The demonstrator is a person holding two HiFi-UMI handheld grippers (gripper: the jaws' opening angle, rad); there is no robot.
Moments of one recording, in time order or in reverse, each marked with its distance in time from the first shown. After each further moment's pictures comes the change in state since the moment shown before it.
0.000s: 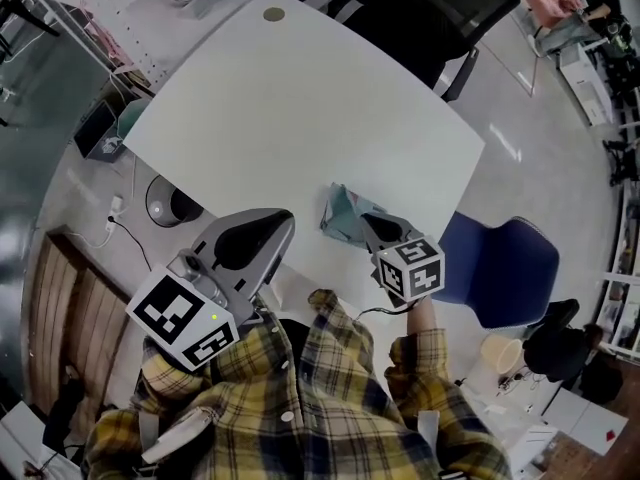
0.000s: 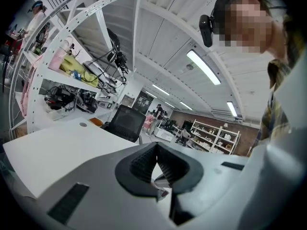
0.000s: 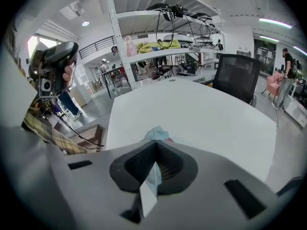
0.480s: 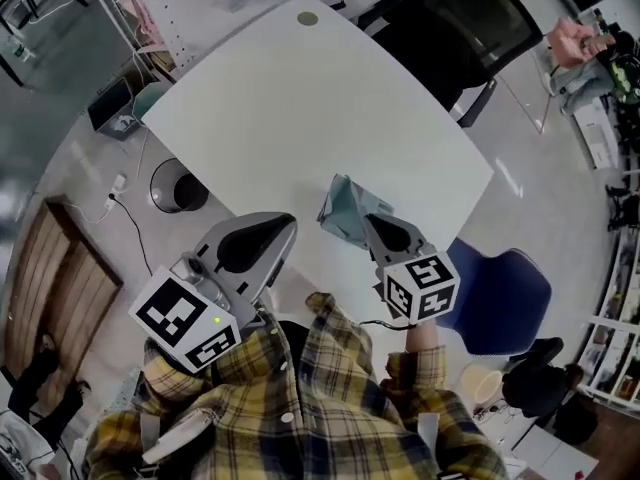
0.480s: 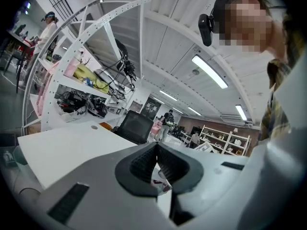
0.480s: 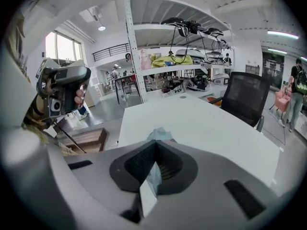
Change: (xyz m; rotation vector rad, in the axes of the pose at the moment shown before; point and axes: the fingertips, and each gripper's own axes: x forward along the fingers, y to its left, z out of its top) left arm -0.023 0.000 -0.003 -0.021 -0.087 0.109; right arm -0.028 0.033 0.059 -0.120 -0.131 0.057
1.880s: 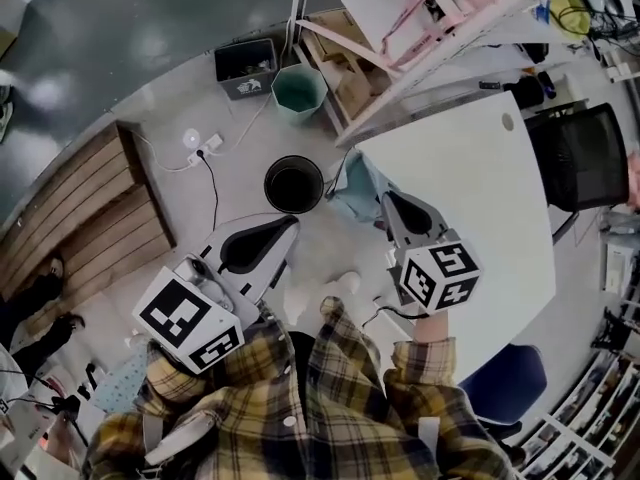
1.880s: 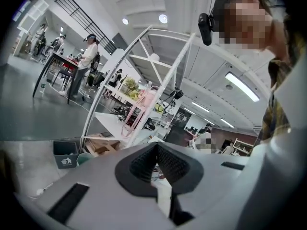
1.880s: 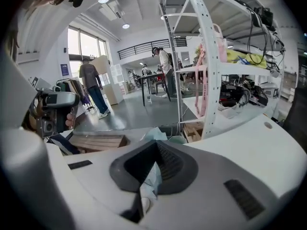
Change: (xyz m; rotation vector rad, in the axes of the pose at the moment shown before) left arm -0.332 0.286 0.061 -0.117 -0.132 0.360; right arm 0.283 0.323 0.193 -0.175 -0.014 0.255
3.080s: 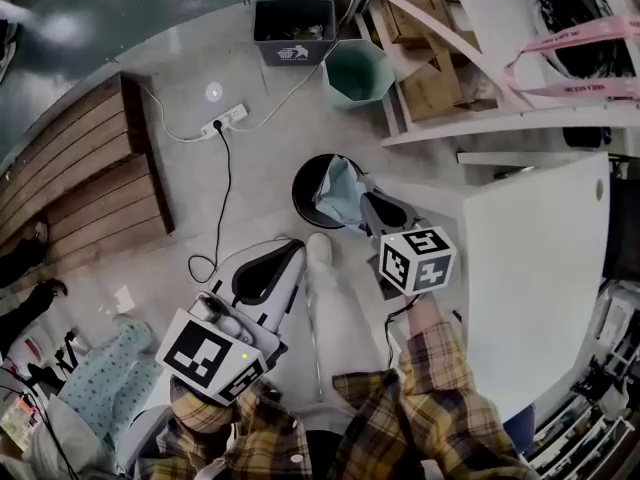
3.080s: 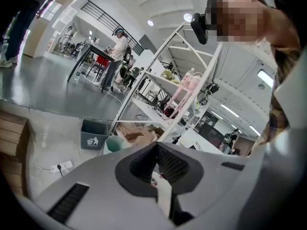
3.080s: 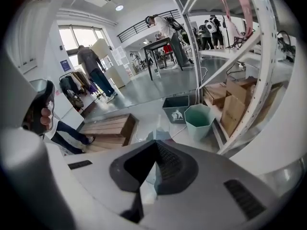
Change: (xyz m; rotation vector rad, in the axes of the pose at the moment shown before) left arm 0.021 0.188 -0.149 -0.164 -0.025 0.288; right arm 0.275 0.015 -0.166 0.053 0.254 0.193
